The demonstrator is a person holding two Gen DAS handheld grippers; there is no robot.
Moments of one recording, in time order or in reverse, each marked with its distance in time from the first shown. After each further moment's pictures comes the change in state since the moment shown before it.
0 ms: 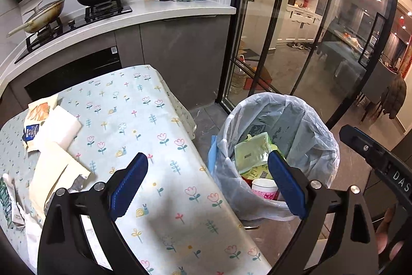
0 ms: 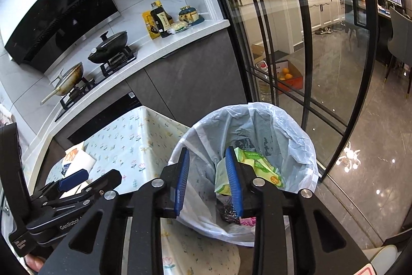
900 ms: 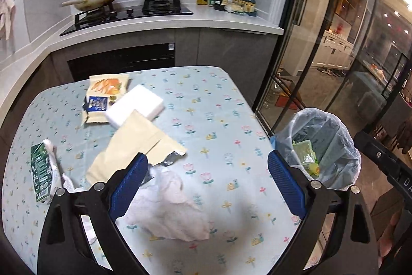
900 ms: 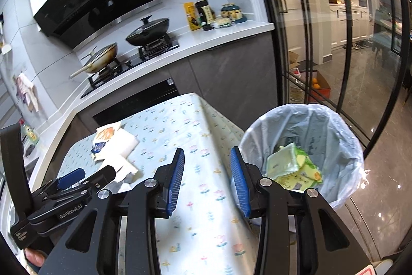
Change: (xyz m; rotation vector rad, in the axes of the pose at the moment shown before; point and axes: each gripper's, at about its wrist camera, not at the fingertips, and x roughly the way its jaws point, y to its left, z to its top) left arm -0.073 0.115 -0.035 -0.177 -0.057 0.132; right arm -0.017 0.110 -0.028 -0.140 0.019 0.107
